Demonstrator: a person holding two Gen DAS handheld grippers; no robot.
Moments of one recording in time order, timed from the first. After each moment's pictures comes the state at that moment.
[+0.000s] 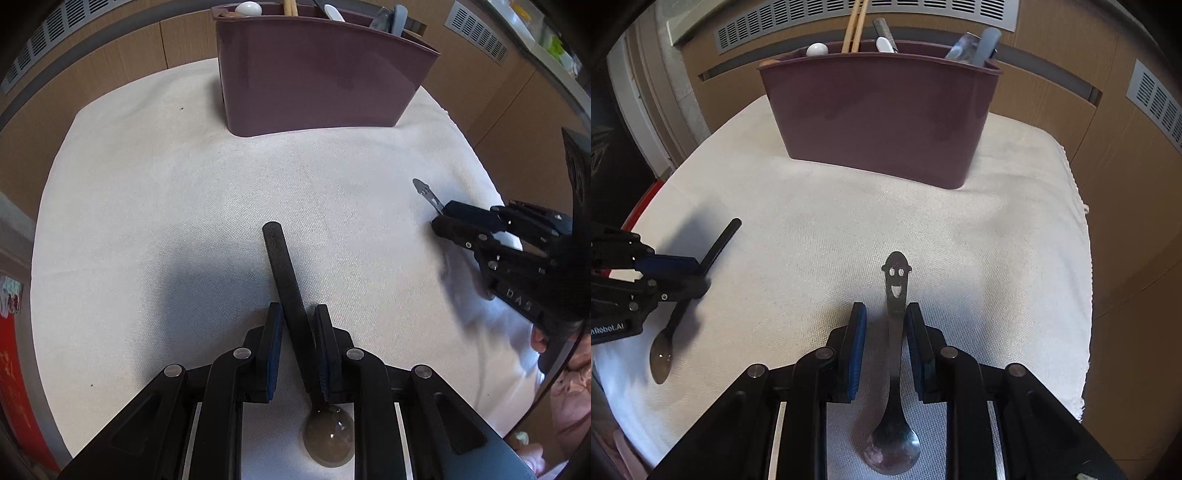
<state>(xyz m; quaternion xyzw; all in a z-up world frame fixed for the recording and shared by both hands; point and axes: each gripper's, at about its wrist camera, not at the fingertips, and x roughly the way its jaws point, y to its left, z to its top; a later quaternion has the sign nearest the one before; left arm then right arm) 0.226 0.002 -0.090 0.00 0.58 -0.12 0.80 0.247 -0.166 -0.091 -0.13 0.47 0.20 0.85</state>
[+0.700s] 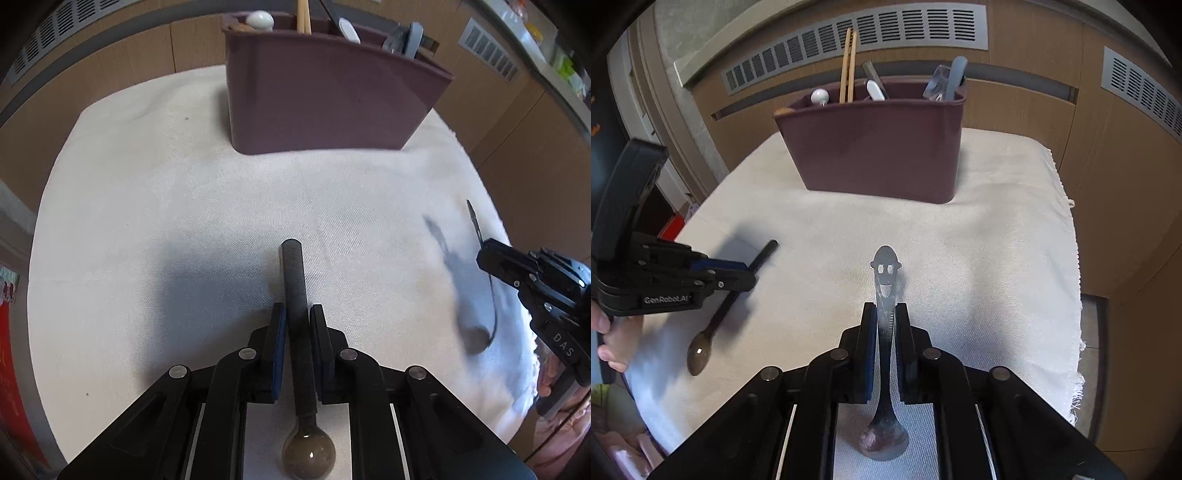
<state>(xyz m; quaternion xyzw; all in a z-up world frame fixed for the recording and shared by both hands) 0.232 0.008 -0.080 -0.04 0.56 -0.11 0.82 0.227 -0.201 -0.055 -0.04 0.44 0.22 0.87</state>
